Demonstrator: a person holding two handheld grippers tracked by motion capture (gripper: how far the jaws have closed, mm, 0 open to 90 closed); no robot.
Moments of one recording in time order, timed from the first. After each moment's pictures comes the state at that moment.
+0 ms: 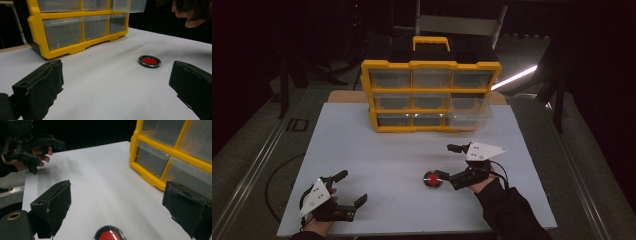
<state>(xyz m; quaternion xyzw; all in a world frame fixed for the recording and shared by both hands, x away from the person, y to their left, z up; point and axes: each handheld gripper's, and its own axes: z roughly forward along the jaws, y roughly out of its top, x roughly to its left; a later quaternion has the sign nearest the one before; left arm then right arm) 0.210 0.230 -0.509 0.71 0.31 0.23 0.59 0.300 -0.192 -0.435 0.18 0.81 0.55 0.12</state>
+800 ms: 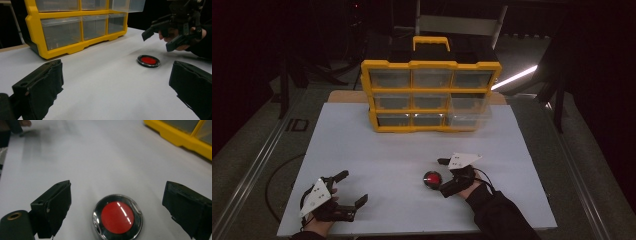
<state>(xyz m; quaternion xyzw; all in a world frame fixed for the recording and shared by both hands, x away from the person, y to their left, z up) 0.211 0.229 -0.509 0.71 0.30 0.23 0.59 0.313 -0.173 -0.503 0.18 0.86 0.48 0.08</state>
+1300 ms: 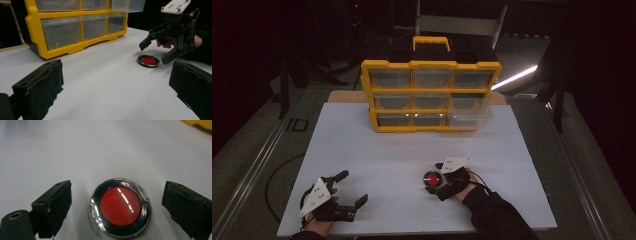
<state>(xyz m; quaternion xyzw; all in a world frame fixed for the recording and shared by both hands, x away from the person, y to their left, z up) 0.211 0.229 -0.510 0.71 0.30 0.23 0.59 0.314 -0.161 -0.521 0.18 0.89 0.42 0.08</state>
